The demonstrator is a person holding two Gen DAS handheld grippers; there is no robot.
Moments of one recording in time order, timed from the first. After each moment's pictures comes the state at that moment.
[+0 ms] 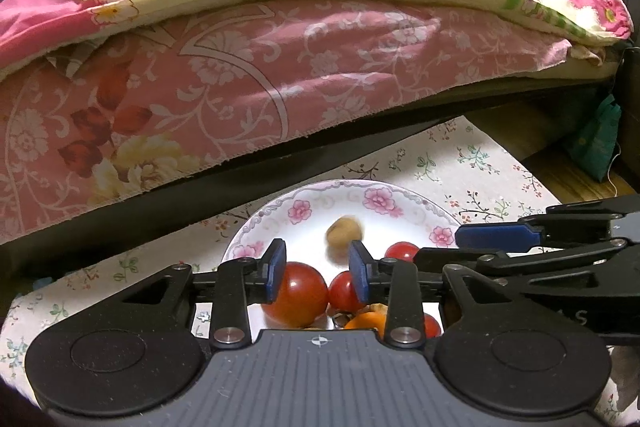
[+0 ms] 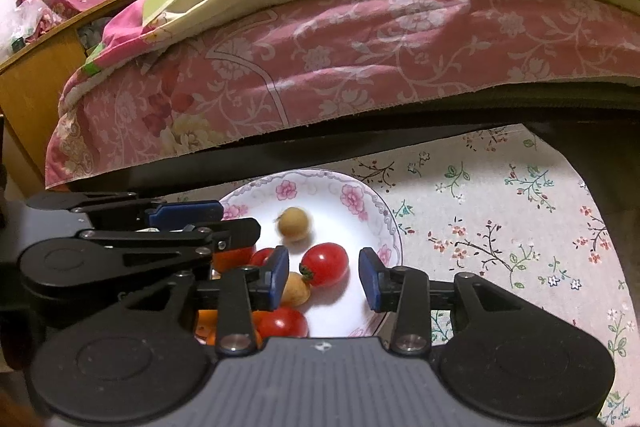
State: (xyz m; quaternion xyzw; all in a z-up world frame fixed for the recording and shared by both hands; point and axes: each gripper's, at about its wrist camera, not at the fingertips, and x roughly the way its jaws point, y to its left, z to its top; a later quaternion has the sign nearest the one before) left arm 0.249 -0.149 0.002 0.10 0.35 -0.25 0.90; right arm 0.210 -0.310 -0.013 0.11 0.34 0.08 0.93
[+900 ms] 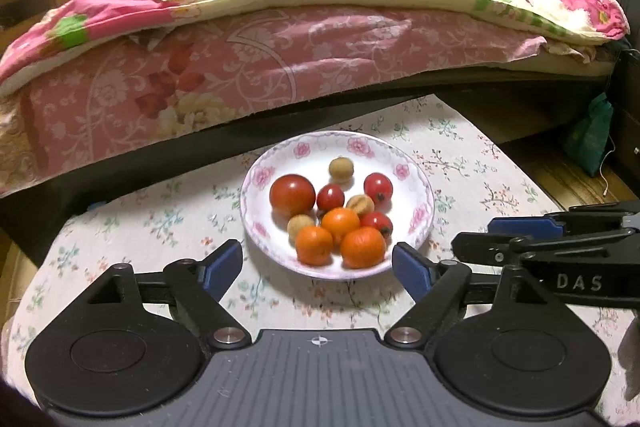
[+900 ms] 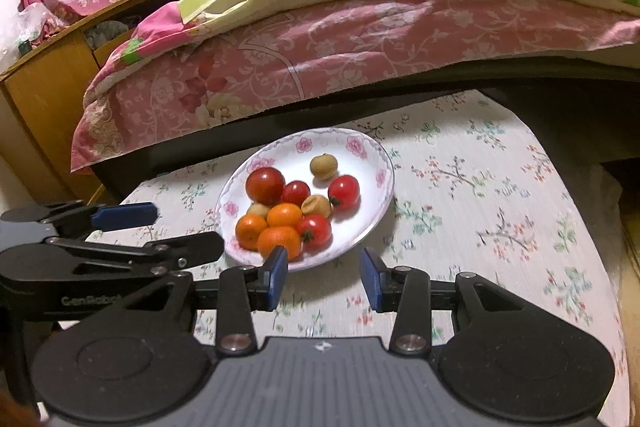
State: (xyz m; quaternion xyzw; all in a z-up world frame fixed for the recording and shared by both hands) left arm 0.151 -0.112 0.033 0.09 0.36 -0.21 0.90; right arm 0.107 -0.296 0.009 0.12 0.35 0.06 0.93
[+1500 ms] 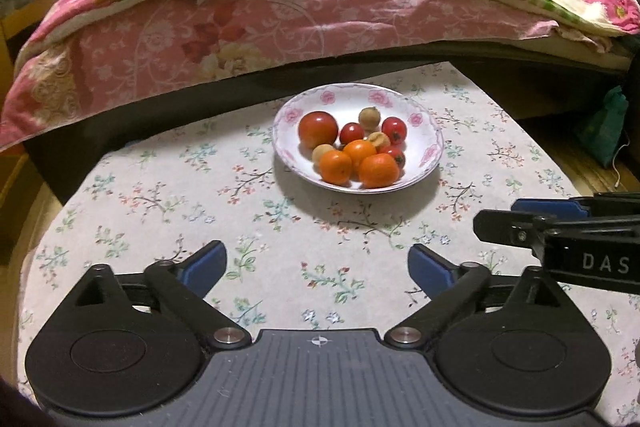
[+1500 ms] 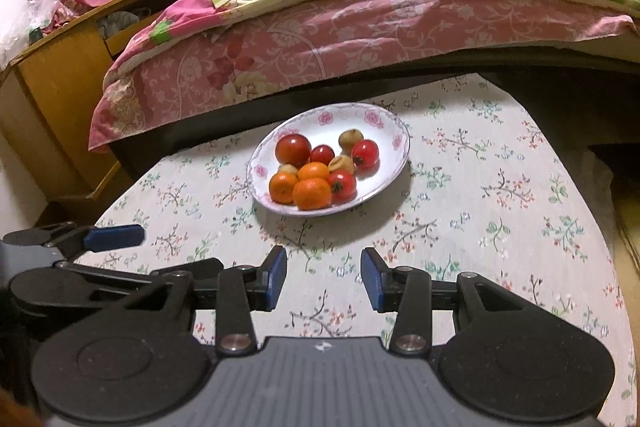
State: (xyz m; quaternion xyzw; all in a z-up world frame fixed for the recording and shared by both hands) left arm 0.102 -0.085 0.024 0.08 0.38 -0.17 0.90; right arm 0.057 -0.266 0.011 0.11 0.35 0.05 0.93
